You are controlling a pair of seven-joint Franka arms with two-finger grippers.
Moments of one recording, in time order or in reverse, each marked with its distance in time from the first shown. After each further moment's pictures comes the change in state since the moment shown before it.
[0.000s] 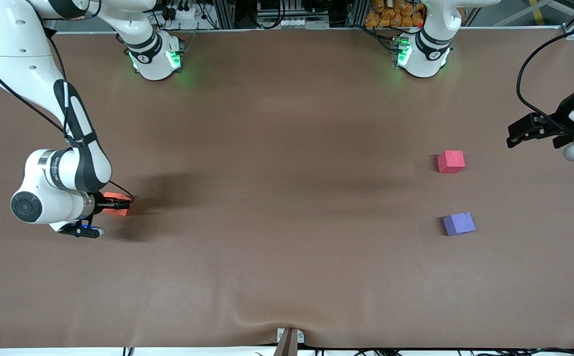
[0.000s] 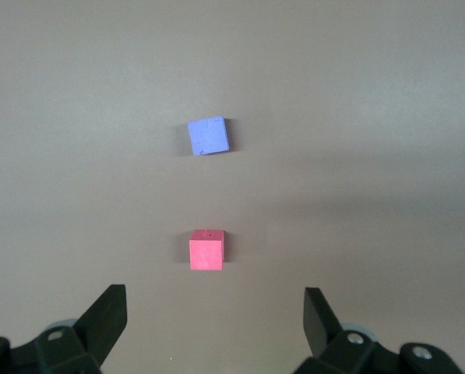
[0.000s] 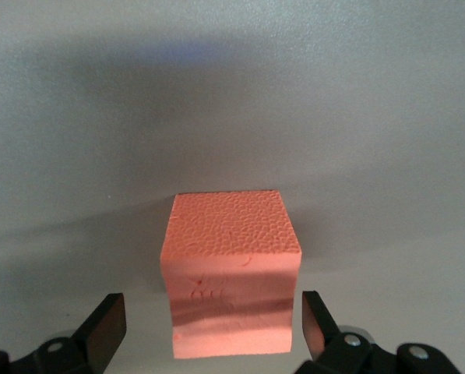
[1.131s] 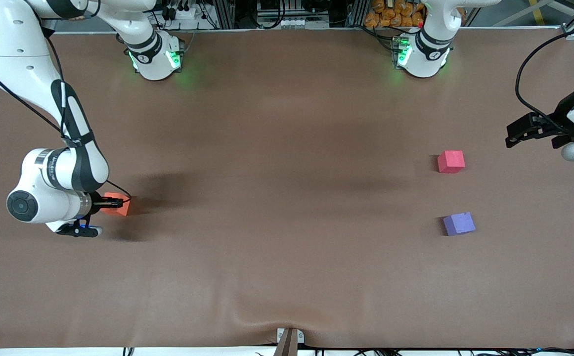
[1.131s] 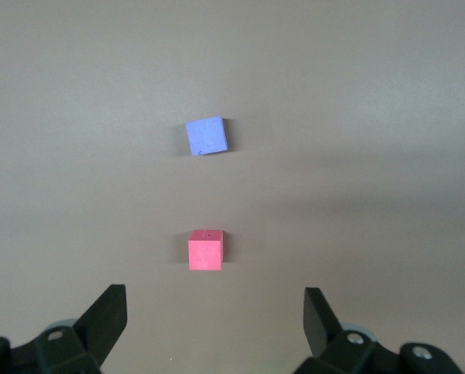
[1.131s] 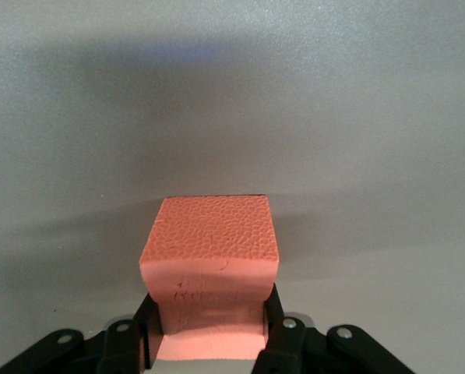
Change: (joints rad) left arm -0.001 0.000 -0.003 0.000 0.000 0.000 0.001; right arm -0.009 -0.002 -0.002 -0.001 0.000 0.010 -0.051
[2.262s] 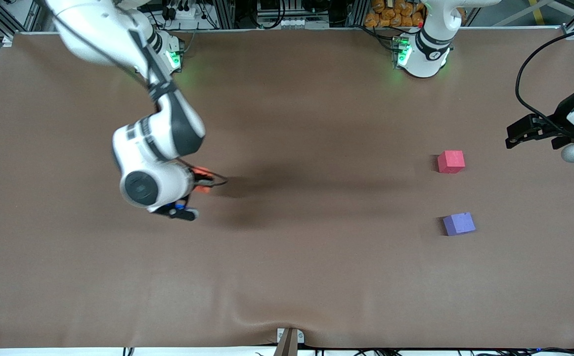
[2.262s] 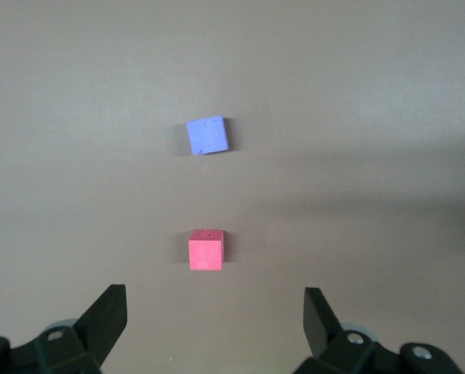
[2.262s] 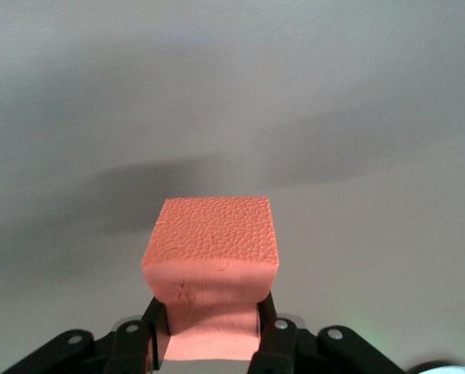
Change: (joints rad) left arm 0.002 0.005 0.001 0.000 0.000 0.000 0.001; right arm 0.499 -0.050 0.031 0.288 0.180 -0.390 0.621
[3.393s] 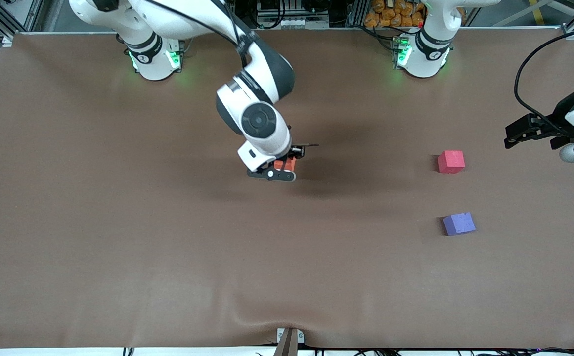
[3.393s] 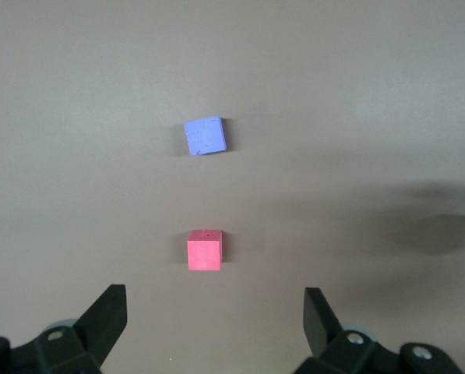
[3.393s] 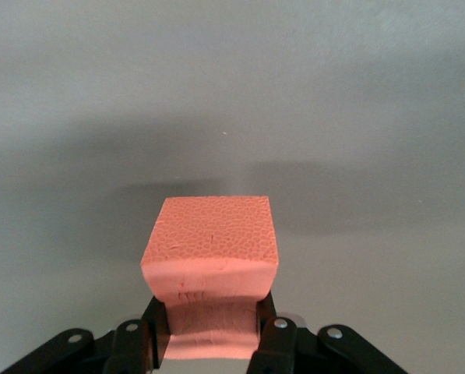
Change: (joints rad) left arm -0.007 0.000 -0.002 0.001 0.000 0.000 -0.001; right arm 0.312 0.132 0.001 0.076 0.067 0.274 0.173
